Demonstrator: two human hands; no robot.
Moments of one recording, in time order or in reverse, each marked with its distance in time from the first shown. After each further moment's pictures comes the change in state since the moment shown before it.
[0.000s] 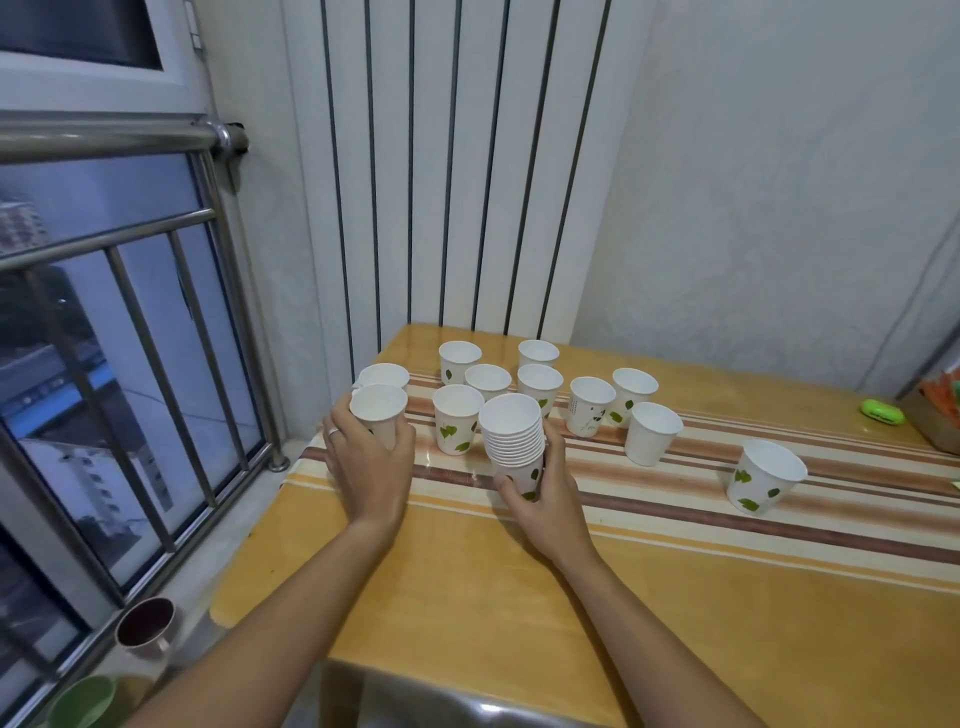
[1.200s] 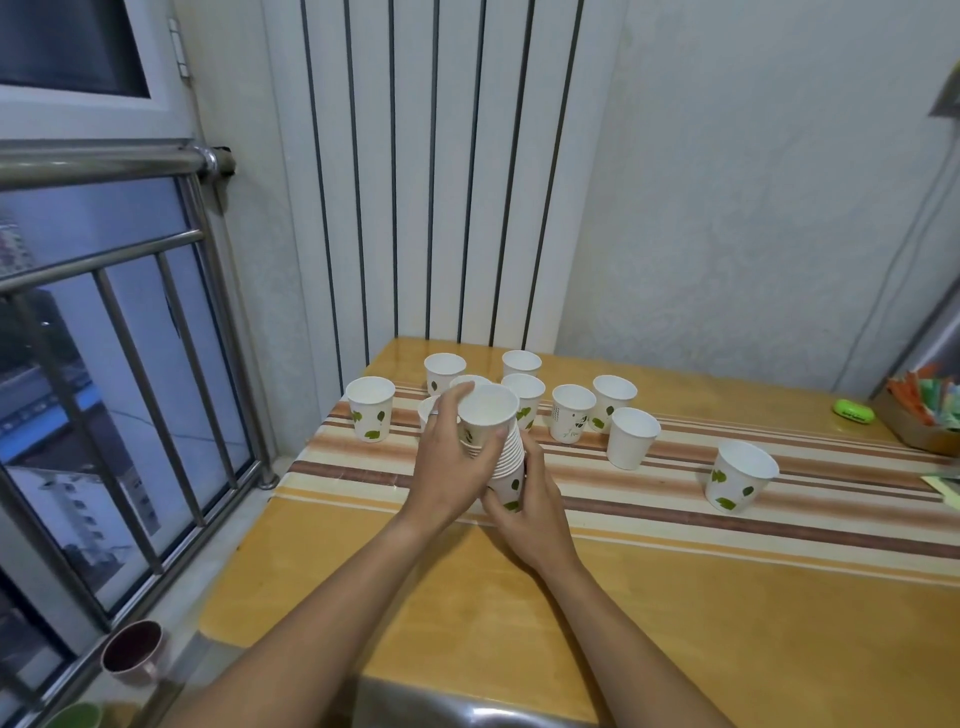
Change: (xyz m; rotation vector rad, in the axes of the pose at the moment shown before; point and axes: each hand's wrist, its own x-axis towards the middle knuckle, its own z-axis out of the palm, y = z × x) left_hand -0.046 0.083 0.005 -0.264 -0.525 0.285; right_hand -0.009 -0.008 -0.002 -0.030 0.031 -0.071
